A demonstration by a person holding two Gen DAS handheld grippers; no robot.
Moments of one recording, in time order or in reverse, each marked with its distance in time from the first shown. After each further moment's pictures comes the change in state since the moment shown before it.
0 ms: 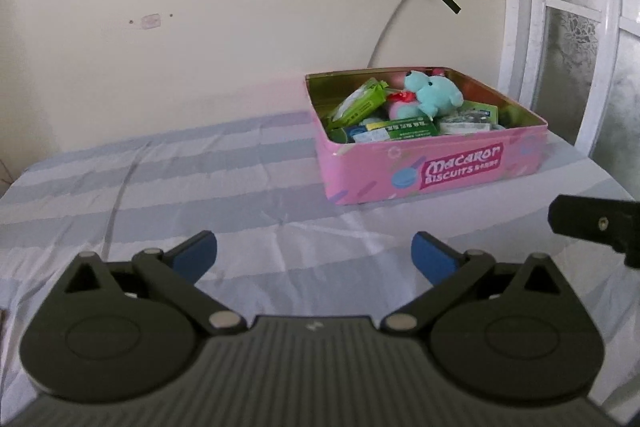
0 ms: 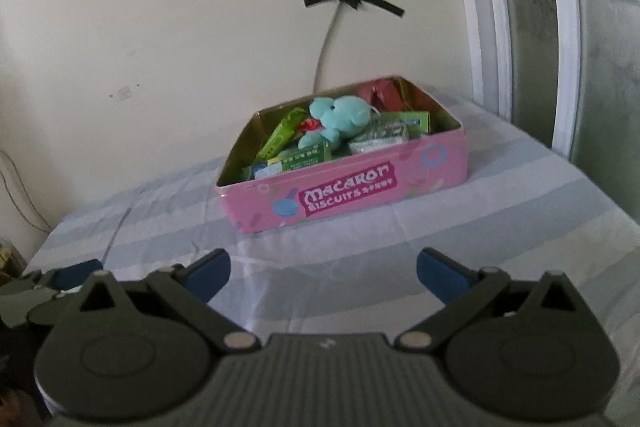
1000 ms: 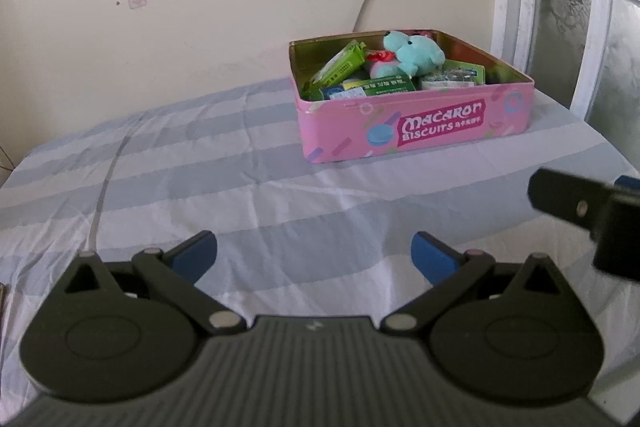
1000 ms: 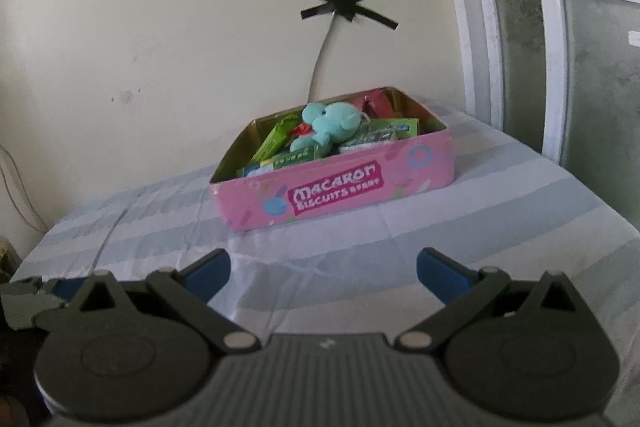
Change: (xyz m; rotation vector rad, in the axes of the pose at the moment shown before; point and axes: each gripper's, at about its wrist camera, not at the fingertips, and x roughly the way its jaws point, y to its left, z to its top) left arm -0.001 -0.031 -0.012 0.034 0.092 0.024; right arm -0.005 -0.011 -0.018 -0.004 -0.062 -0.014
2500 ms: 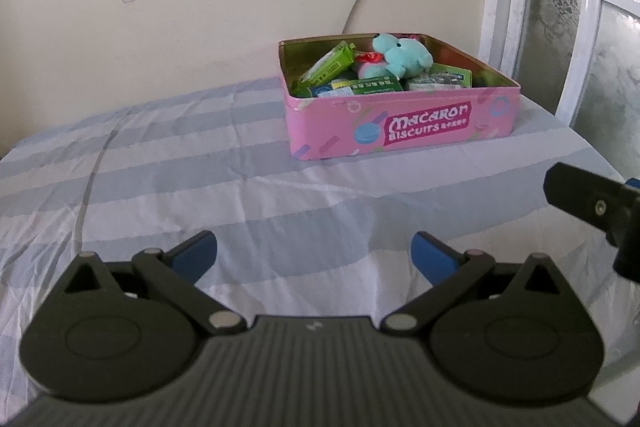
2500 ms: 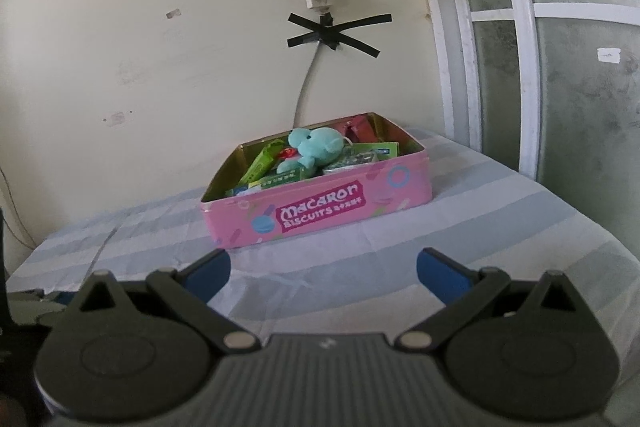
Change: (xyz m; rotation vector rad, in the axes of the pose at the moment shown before) left arm -0.002 0.004 -0.004 -0.024 -0.006 -0.061; right arm -0.022 0.003 -0.012 0.001 -0.084 -0.049
